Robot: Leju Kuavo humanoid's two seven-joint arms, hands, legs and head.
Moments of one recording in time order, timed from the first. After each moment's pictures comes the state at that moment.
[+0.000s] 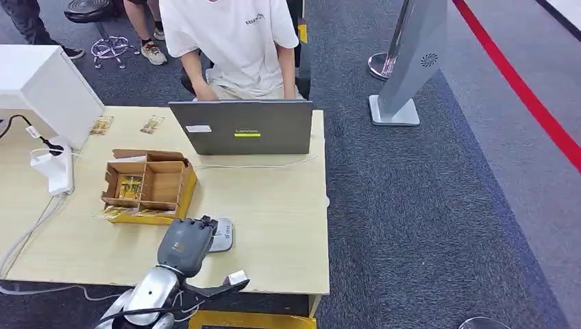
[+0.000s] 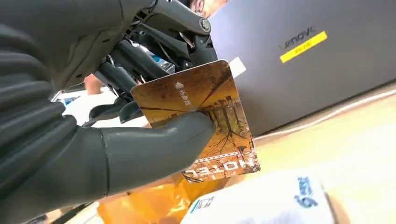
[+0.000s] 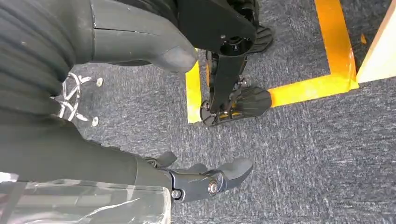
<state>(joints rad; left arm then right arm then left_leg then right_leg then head) -0.06 0.18 -0.34 -1.58 -1.57 0.06 0.11 -0.11 0.09 -1.14 -0.24 0.88 0.01 -0.26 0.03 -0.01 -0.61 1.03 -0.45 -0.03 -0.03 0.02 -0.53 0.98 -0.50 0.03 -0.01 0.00</state>
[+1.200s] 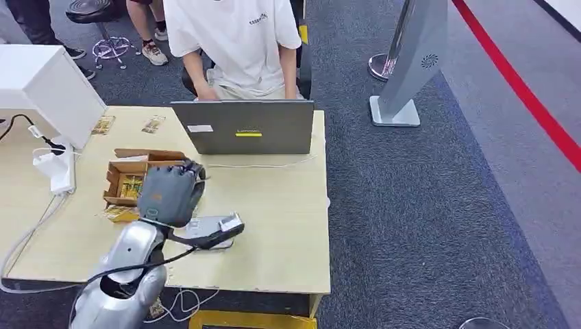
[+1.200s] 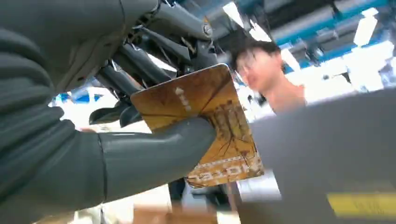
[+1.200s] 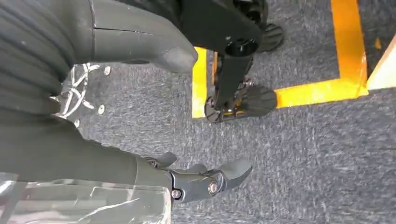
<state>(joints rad) -0.30 0.11 -0.20 -1.66 -1.51 0.08 0.06 -0.14 0.08 -1.13 -0.24 0.98 0.02 -0.23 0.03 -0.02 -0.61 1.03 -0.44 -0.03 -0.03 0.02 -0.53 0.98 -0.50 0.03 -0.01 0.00</state>
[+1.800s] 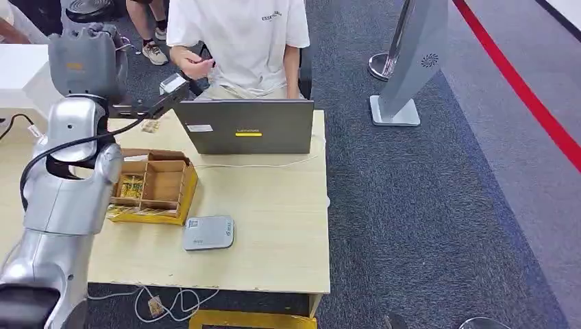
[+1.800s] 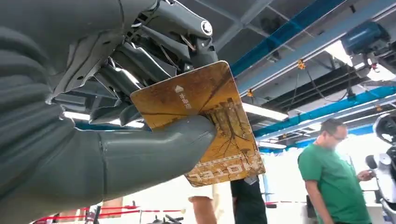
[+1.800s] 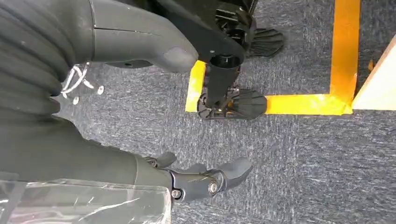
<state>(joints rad) -0.83 0.15 -0.12 -1.34 -1.57 0.07 0.22 -0.21 0.09 -1.07 -0.24 1.04 0.04 -0.19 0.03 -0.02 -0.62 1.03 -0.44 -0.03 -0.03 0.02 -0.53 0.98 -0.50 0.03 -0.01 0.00</state>
